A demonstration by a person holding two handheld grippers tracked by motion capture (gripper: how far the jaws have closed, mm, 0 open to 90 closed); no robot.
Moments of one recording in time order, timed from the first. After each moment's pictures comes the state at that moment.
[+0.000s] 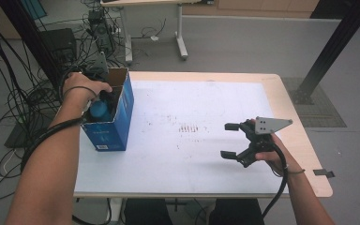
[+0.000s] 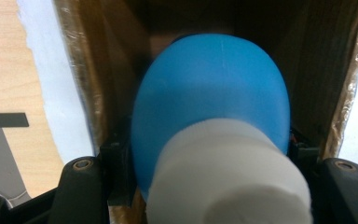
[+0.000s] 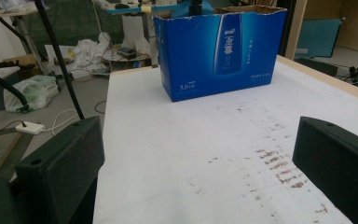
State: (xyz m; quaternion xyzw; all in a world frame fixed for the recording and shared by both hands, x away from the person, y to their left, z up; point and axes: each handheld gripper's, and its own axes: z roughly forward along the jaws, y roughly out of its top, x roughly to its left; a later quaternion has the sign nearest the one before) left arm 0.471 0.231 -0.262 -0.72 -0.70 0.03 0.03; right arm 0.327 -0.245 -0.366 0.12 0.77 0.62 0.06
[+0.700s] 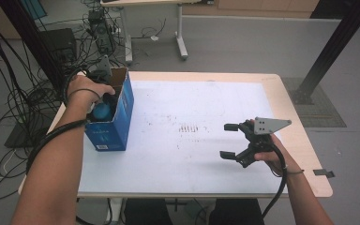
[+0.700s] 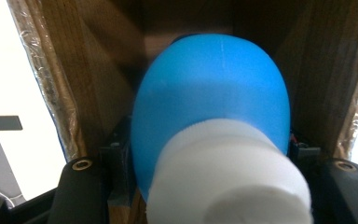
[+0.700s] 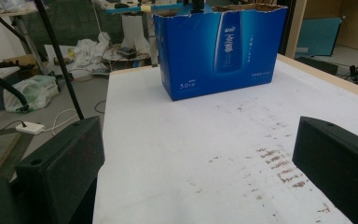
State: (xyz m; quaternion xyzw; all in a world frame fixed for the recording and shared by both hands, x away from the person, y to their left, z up) left arm 0.475 0.226 -0.271 -0.72 -0.70 0.03 0.03; right arm 0.327 -0.243 -0.368 0.12 0.77 0.62 0.06
